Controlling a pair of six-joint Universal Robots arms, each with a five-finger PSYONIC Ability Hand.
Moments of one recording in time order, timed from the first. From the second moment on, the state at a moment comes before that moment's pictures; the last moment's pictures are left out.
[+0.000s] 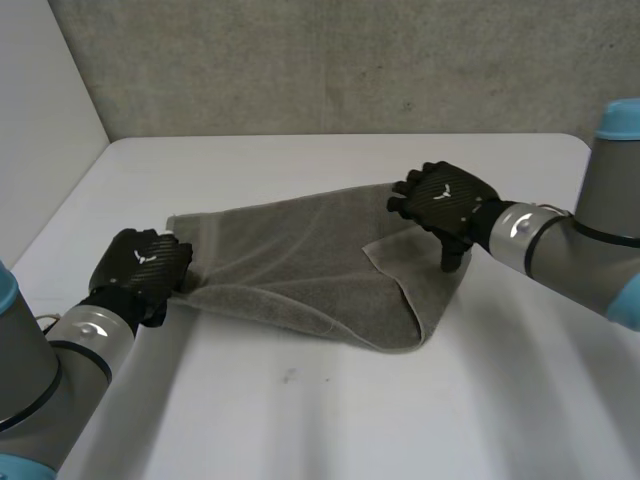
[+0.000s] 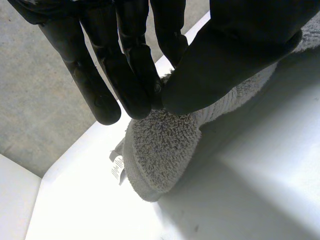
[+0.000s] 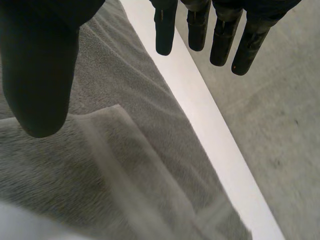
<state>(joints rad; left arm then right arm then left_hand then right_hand) 4.39 -1.69 -1.97 3.43 -1.52 3.63 1.88 -1.02 1.21 0.17 1.06 2.32 1.20 1.22 1.22 1.22 1.04 0.26 0.24 0.22 0.24 0.08</state>
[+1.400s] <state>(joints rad) 4.41 -1.58 -2.01 3.41 -1.50 3.63 1.94 -0.60 0.89 0.15 1.05 2.21 1.20 1.22 1.22 1.22 1.04 0.64 0.64 0.62 0.62 0.46</state>
